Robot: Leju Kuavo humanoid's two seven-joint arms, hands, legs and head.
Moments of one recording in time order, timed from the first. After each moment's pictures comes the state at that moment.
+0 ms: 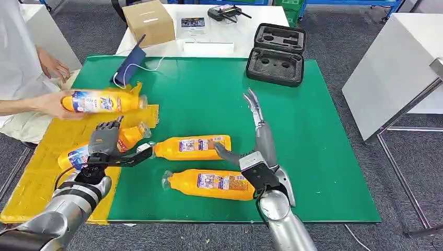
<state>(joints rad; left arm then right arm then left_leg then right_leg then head) -0.69 0.10 -0.28 -0.42 -1.57 0.55 0.28 -0.18 0.19 0.32 -1.51 0.46 -0.22 -0.37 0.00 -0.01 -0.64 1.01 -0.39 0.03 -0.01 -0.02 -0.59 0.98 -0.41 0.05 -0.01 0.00</state>
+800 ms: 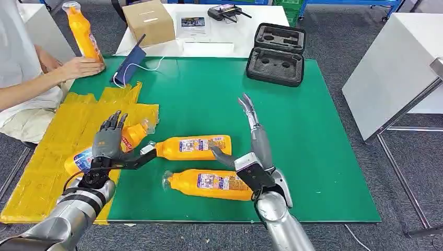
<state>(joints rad) -0.65 0.07 -0.20 -0.45 -1.57 0.70 0.19 -0.18 0.19 0.32 -1.47 0.48 -0.22 -0.37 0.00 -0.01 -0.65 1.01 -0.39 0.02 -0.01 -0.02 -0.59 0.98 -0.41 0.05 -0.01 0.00</state>
